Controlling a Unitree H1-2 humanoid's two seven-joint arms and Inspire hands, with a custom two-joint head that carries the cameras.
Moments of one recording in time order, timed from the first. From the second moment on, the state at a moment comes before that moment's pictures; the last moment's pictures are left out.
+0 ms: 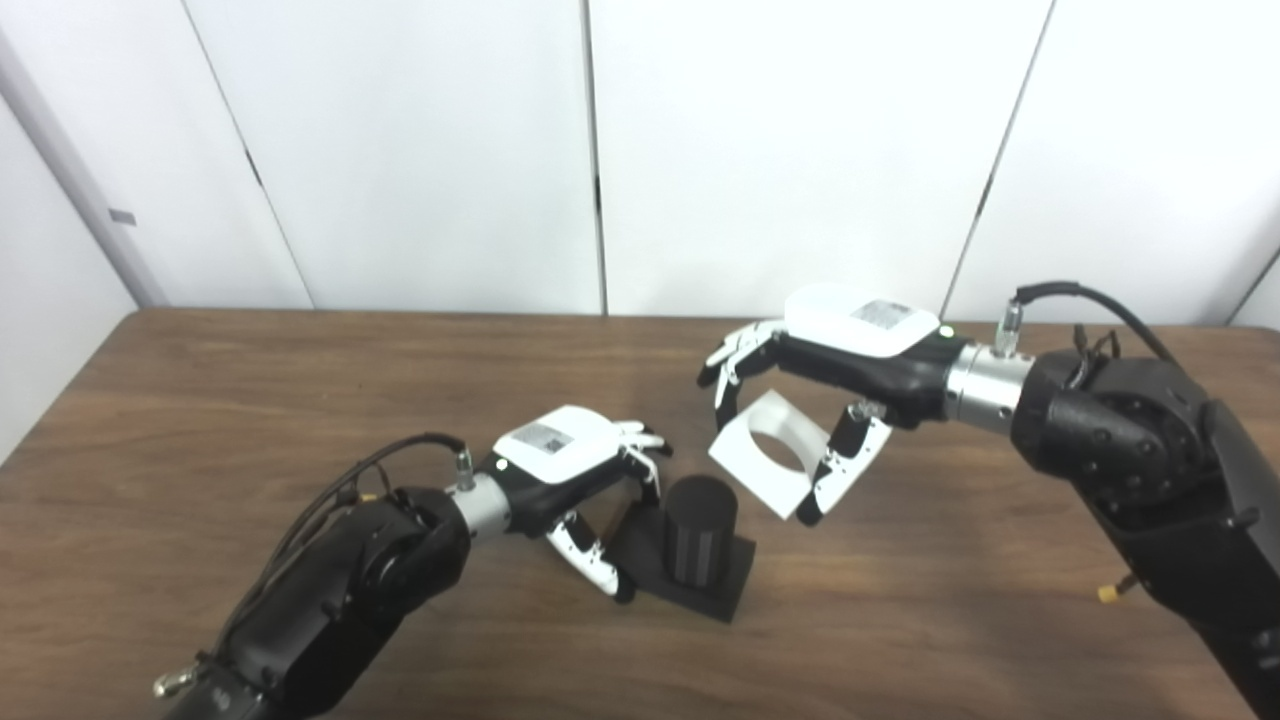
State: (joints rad) left arm -0.45 0.43 -0.55 0.08 0.72 -0.16 -0.38; right arm -0.61 -0.52 0.33 -0.33 -0.44 0.05 0.74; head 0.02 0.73
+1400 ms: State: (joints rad) left arm -0.46 0.41 -0.55 0.08 0.74 -0.15 -0.40; right arm -0.58 -0.42 0.40 -0.19 -0.49 -0.01 0.69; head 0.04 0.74
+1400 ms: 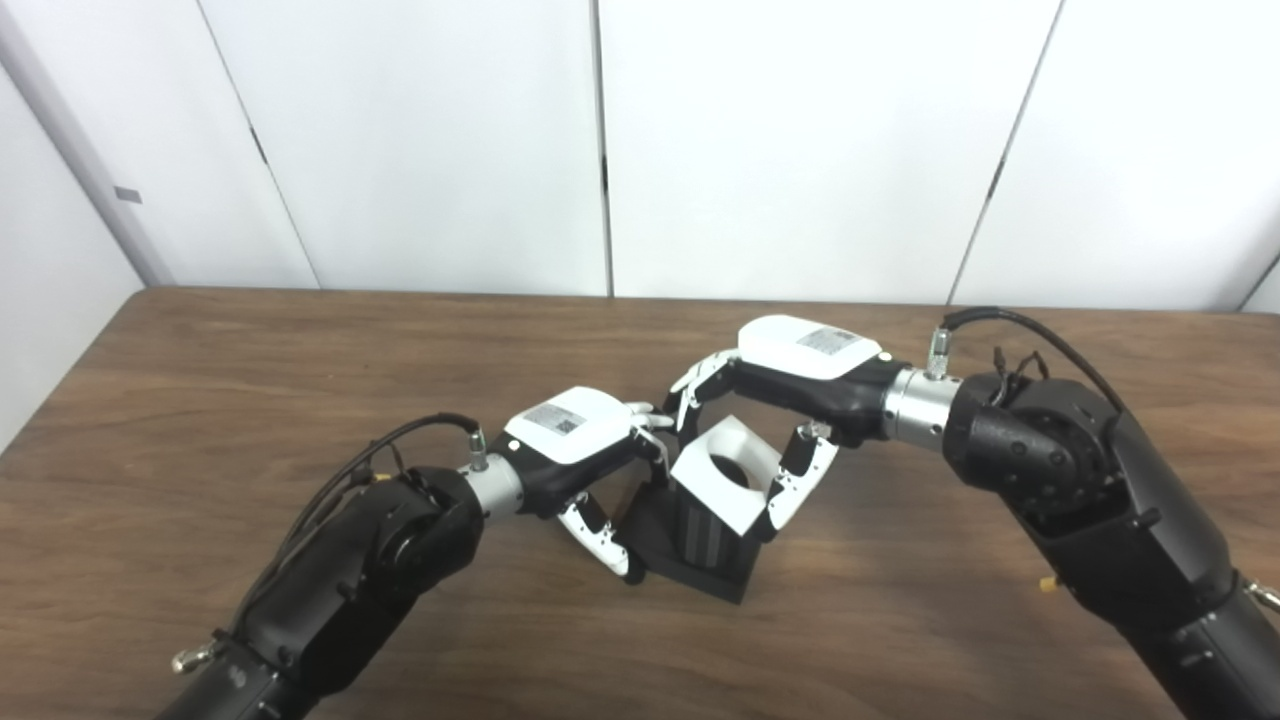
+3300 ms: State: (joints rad) left arm -0.46 0.41 -0.55 0.06 0.75 -0.11 -0.41; right arm -0.57 -0.43 0.51 -0.18 -0.60 0.12 0.79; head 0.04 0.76
